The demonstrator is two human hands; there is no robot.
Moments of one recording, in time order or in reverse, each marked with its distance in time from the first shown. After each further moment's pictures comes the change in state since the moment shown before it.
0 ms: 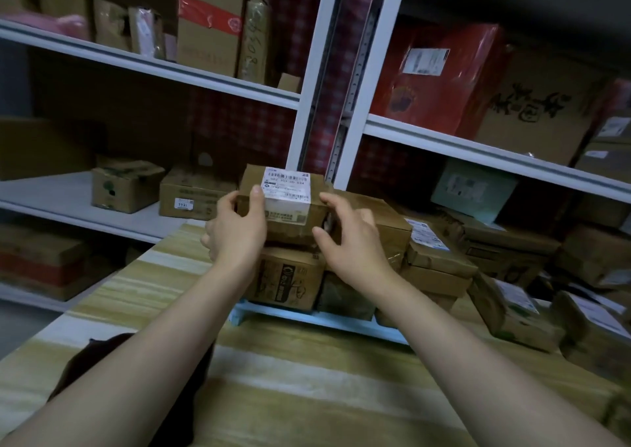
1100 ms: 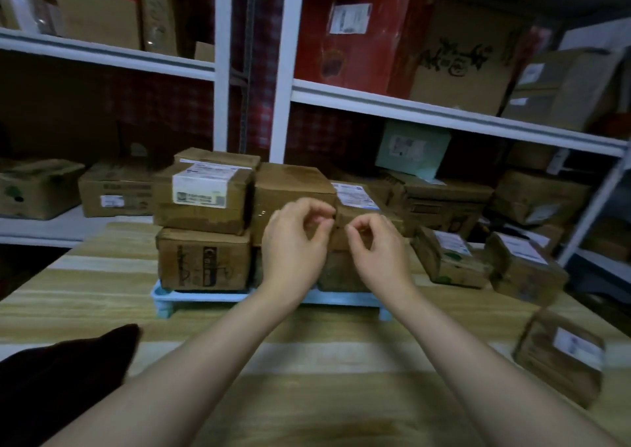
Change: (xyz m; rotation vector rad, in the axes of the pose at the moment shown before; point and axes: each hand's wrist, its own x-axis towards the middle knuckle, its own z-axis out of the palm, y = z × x) left_hand -0.120 -0.002 0.100 0.090 -0.311 0.717; right_hand -0.066 0.111 -0.055 -0.044 0.377 0.132
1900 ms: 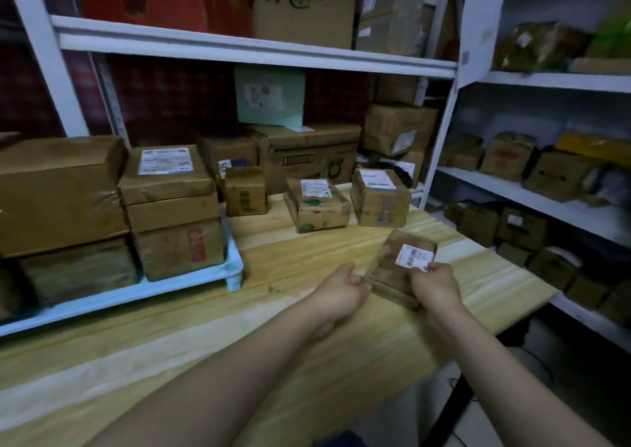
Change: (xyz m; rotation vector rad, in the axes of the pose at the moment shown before) left_hand -0.142 0.092 0.266 -0.241 -1.209 -0.643; right_hand -0.114 0.240 -0.216 0.003 0.268 1.240
